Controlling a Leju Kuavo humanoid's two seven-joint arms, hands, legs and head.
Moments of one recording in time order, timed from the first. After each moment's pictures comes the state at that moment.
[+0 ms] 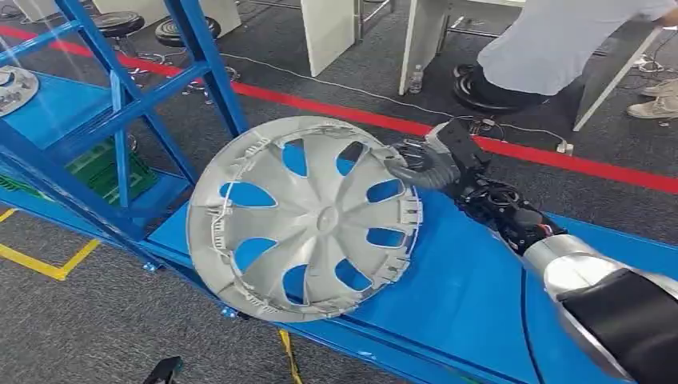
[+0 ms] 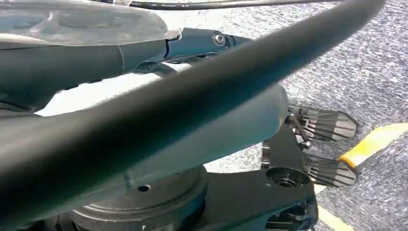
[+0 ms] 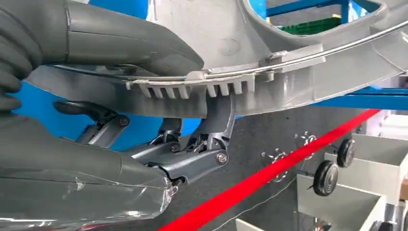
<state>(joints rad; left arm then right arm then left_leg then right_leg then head) -0.20 0.14 -1.20 -0.21 1.37 0.08 0.08 -1.01 0.03 0.70 -0.41 -0.20 0.35 -0.37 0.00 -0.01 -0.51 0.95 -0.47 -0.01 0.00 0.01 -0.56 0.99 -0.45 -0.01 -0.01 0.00</state>
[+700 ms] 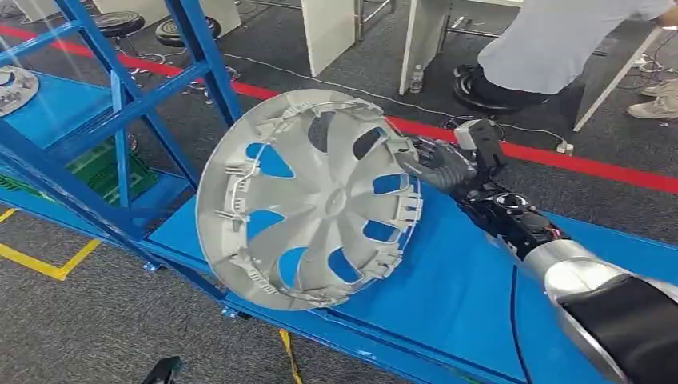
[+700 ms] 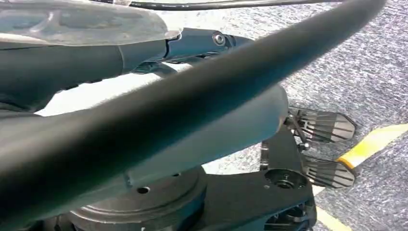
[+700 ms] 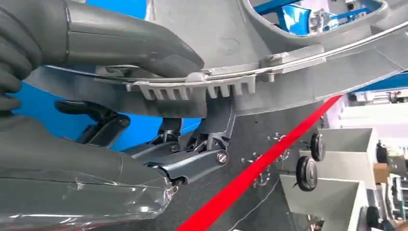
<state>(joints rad) -0.20 0.14 -1.20 -0.21 1.37 0.08 0.07 -0.98 0.03 0.64 -0.42 -0.36 0.39 -0.39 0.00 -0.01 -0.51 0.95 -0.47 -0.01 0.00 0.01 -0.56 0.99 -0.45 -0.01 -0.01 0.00</state>
